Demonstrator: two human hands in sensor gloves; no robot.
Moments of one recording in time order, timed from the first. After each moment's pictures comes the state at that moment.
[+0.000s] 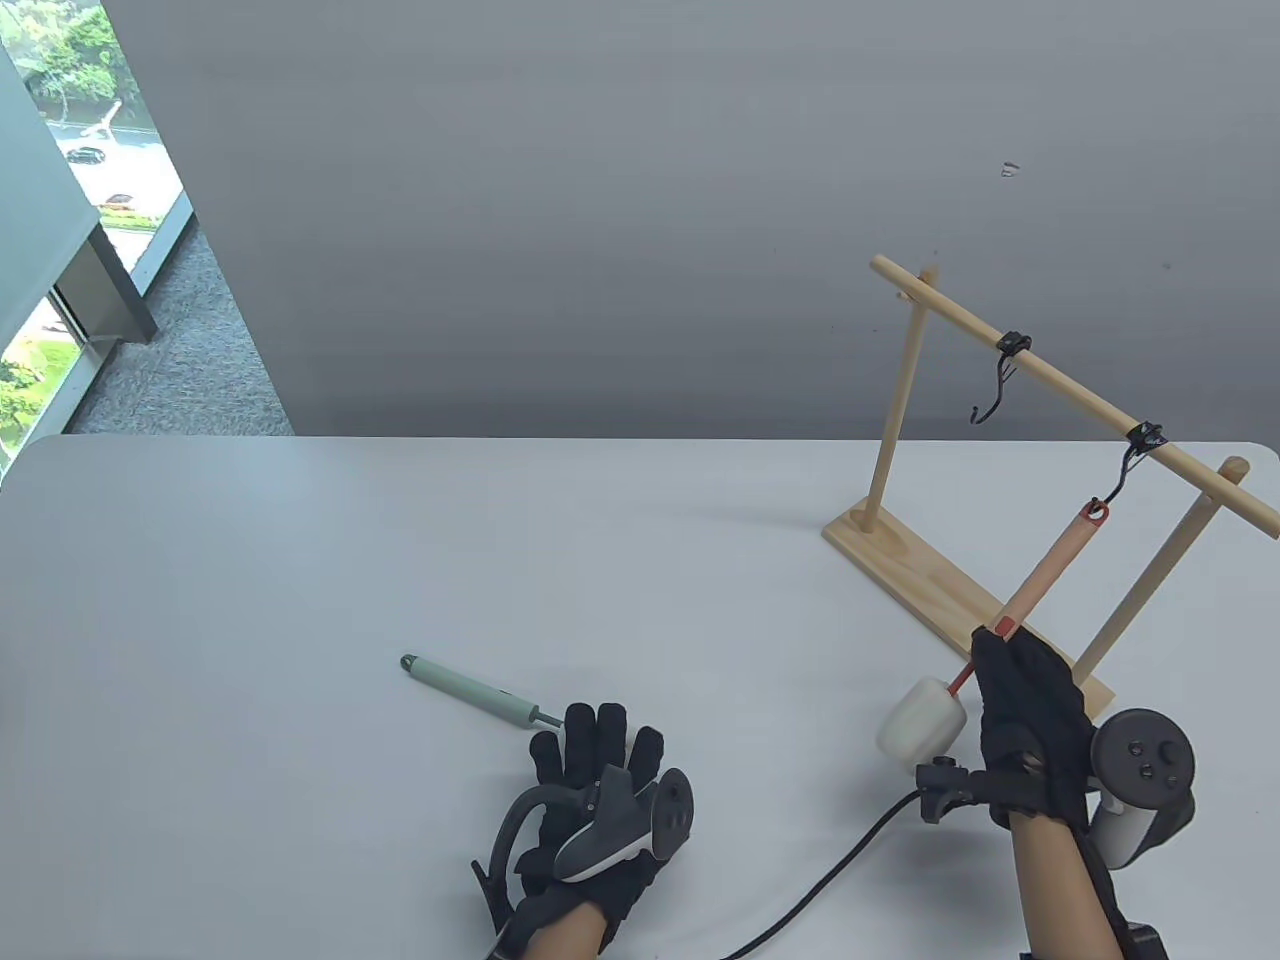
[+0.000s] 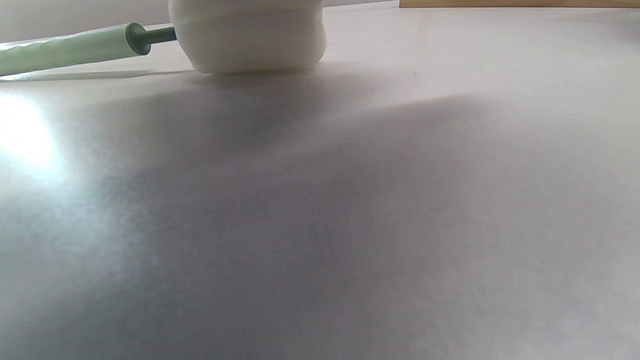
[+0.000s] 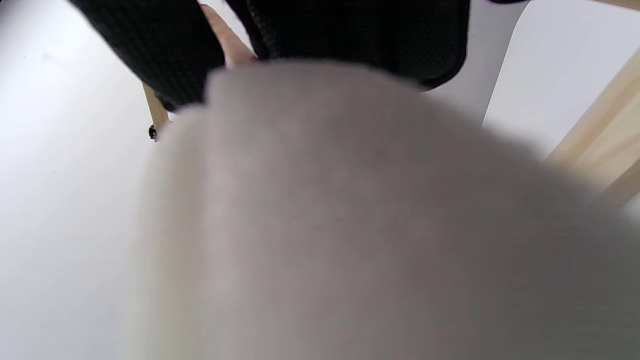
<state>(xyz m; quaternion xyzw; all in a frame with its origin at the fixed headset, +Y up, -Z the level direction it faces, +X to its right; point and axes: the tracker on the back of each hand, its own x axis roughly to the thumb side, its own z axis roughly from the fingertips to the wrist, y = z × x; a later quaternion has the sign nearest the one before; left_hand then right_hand) -0.062 -0.756 -0.282 -0.16 -0.12 -0.07 0.98 0.311 -0.699 -0.310 -0.12 -0.24 0.78 0.56</state>
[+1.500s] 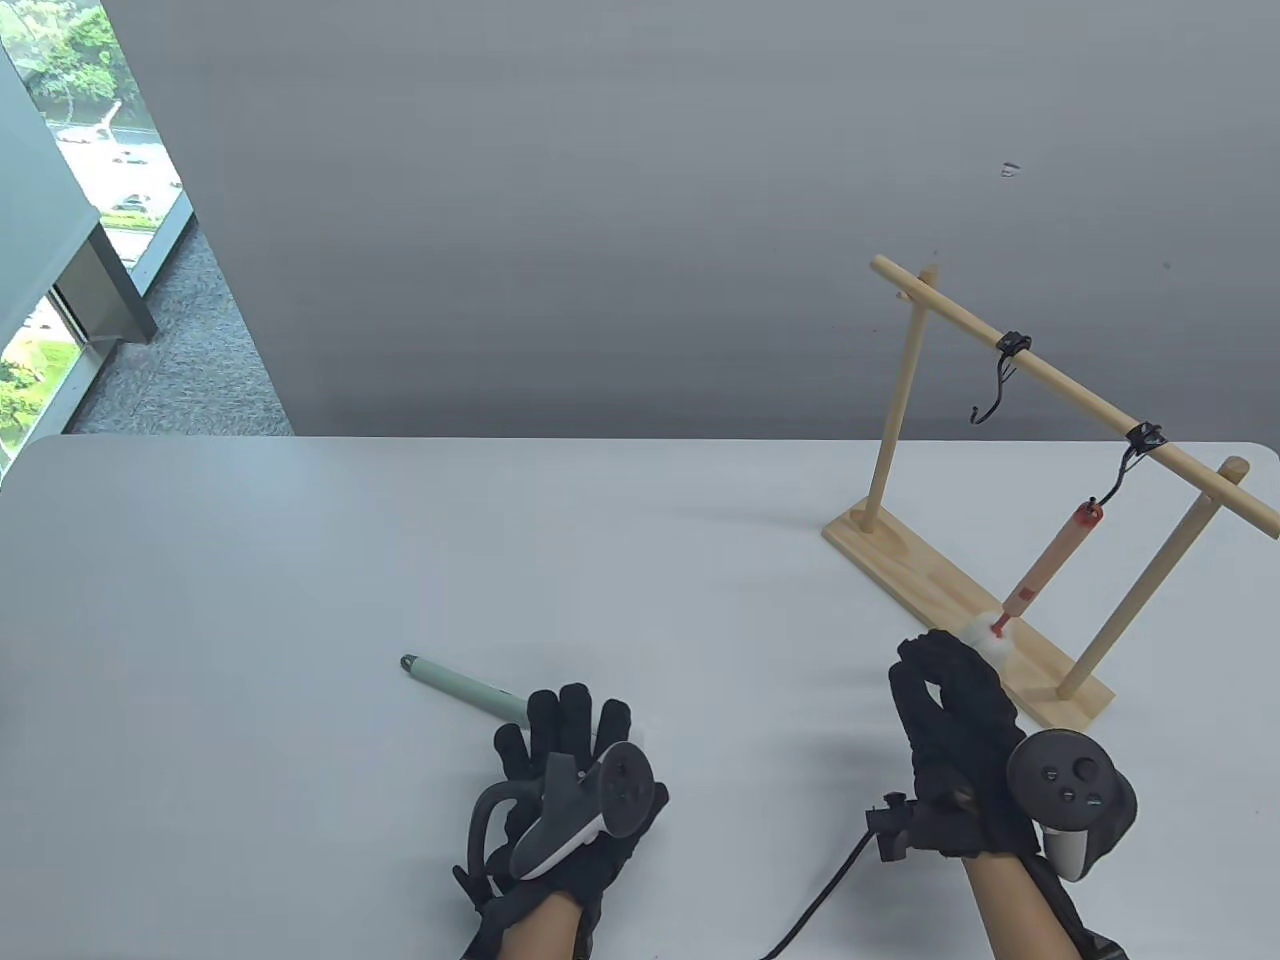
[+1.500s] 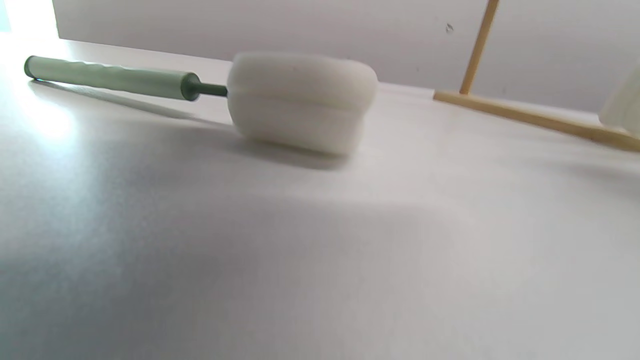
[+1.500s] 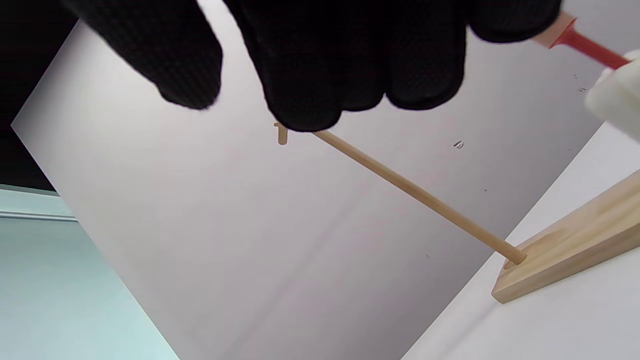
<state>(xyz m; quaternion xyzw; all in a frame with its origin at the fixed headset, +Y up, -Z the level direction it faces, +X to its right) -0.107 -0.728 -0.288 -0.08 -0.05 0.08 0.99 0.251 -0.680 -0.293 0.03 -0.25 0.85 0.46</state>
